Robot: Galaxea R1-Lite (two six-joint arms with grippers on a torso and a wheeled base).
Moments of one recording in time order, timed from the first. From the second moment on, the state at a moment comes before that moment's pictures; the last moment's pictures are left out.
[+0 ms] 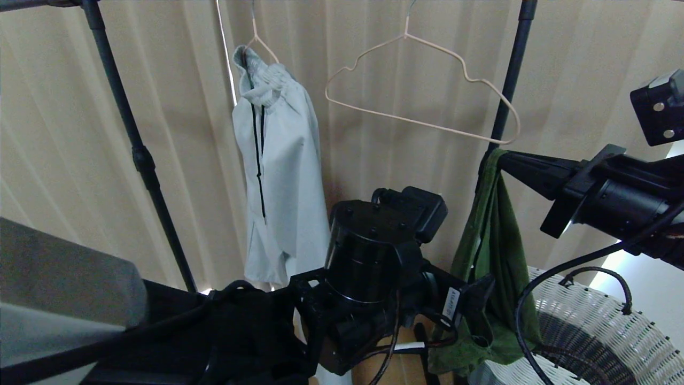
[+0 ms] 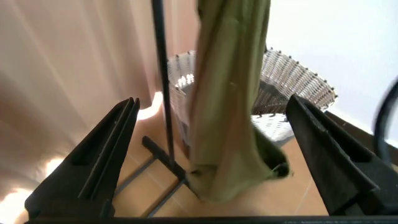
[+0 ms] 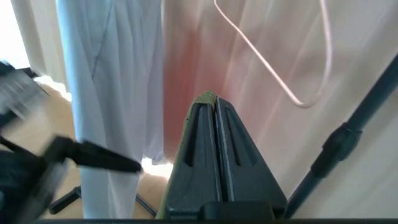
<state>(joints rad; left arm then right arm) -1.00 1.97 -1.06 -0.68 0.11 -0.12 0.47 1.36 -0.70 -0.70 0.13 -0.09</state>
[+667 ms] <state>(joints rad) -0.97 2.04 -1.08 -0.68 0.23 -0.11 0.48 1.35 -0.70 -0.70 0.13 -0.09</state>
